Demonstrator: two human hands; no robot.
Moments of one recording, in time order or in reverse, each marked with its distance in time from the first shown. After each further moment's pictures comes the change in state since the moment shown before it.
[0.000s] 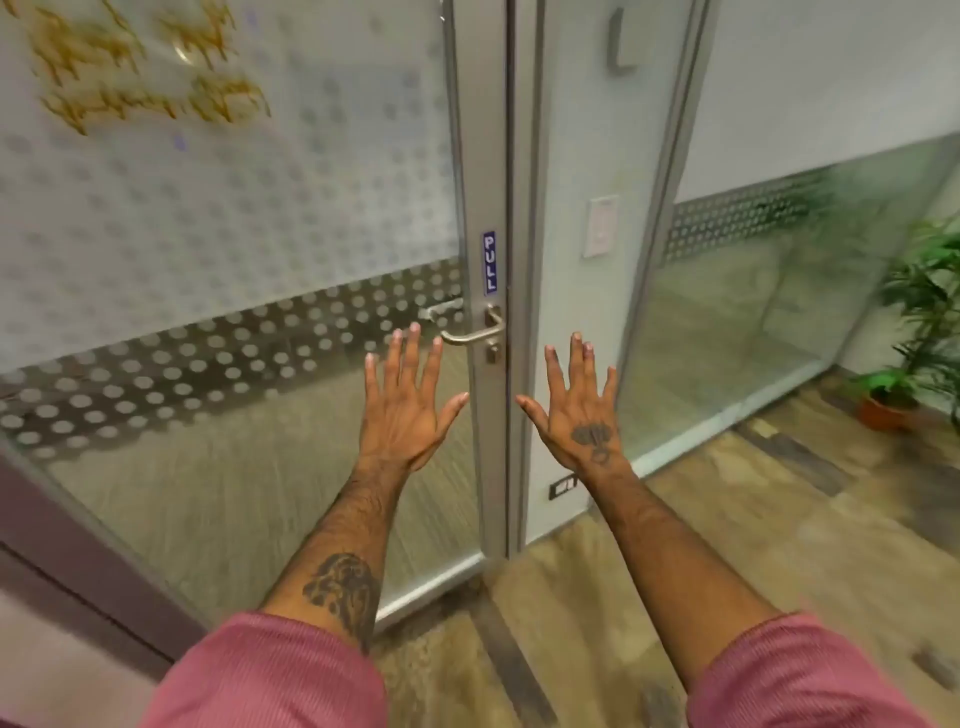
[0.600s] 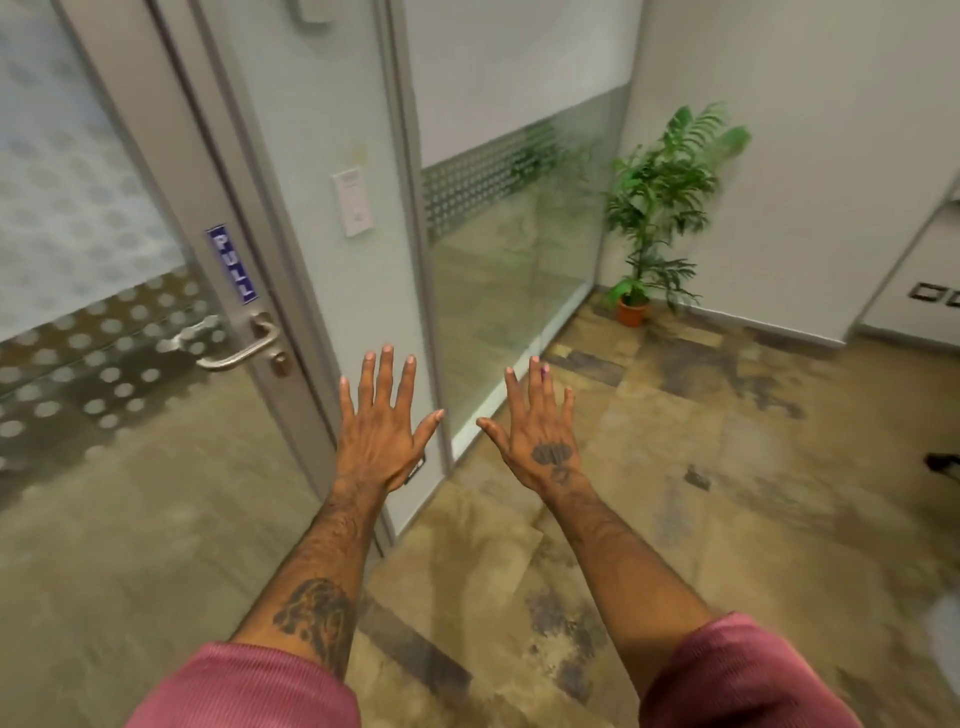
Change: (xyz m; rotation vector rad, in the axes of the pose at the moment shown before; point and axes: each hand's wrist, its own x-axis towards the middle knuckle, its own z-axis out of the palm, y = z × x) left_hand 0.013 0.185 0.059 -0.279 -0.130 0.393; right_hand -0.123 0.140 -0.020 -0.071 -0.042 0.450
